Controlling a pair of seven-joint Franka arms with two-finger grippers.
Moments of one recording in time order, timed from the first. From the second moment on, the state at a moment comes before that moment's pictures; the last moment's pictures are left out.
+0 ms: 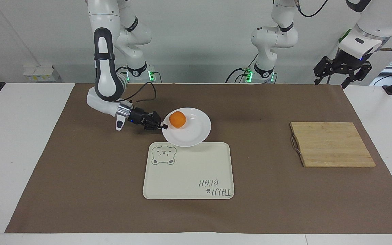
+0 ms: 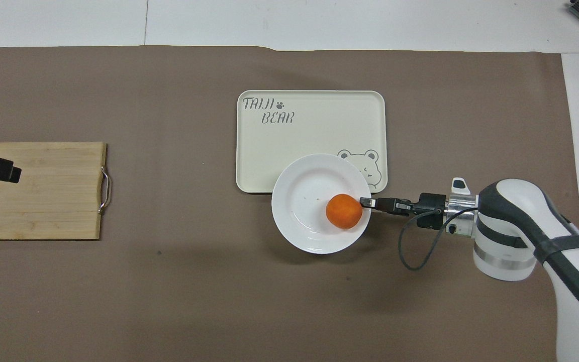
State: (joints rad) left arm -0.14 -0.01 0.11 -1.48 -0.02 1.46 0.18; right arm 0.09 0.18 -0.04 -2.30 1.46 2.07 -0.88
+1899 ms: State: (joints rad) left arm -0.14 -0.01 0.11 -1.48 -0.02 1.46 0.18; right arm 0.20 0.49 -0.04 -1.87 1.39 2.30 -0.53
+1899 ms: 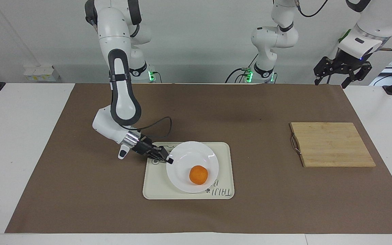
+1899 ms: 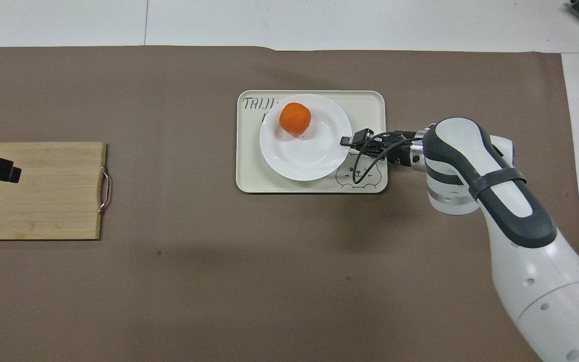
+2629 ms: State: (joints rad) left arm -0.14 -0.01 0.11 -1.48 -0.02 1.46 0.18; right arm 0.22 0.49 -0.04 -1.88 1.39 2.36 -0.53
